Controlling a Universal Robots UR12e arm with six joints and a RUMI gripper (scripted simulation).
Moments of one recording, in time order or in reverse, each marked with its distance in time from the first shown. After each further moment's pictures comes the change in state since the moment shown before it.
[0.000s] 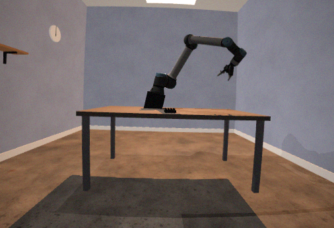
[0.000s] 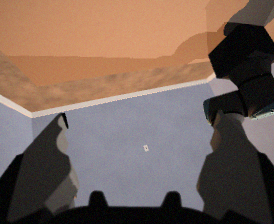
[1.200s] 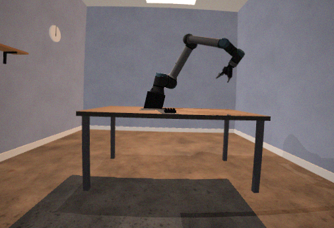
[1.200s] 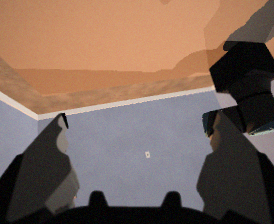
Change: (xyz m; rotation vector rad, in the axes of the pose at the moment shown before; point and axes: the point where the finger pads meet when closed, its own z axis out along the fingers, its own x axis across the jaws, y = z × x) arm 0.023 -0.053 0.004 0.032 -0.048 -0.013
